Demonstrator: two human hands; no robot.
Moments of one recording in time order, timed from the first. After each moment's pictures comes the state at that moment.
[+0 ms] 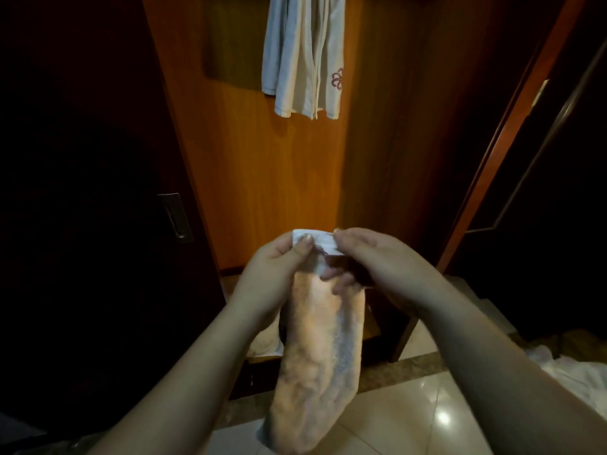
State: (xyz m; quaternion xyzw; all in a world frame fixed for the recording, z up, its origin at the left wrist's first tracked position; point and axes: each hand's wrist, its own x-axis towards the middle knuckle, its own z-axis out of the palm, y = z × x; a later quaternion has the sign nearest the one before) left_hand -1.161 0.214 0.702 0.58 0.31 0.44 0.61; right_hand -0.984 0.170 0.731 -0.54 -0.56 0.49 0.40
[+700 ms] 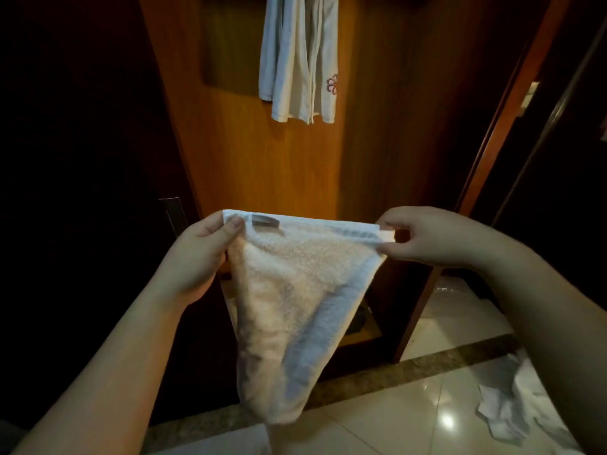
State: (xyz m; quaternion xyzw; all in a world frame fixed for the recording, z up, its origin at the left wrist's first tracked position) left_hand -1.234 0.250 0.722 0.60 0.34 0.46 0.56; right_hand -0.908 0.180 0.766 -0.64 -0.76 0.11 0.10
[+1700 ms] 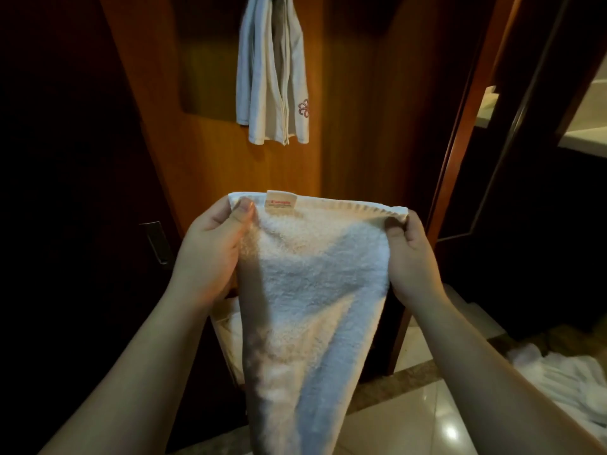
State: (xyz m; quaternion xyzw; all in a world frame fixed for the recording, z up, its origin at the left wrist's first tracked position) left_hand -1.174 0.217 0.761 0.59 0.24 0.55 0.54; right_hand -0.925 0.165 0.704 -0.58 -0.47 0.16 0.64
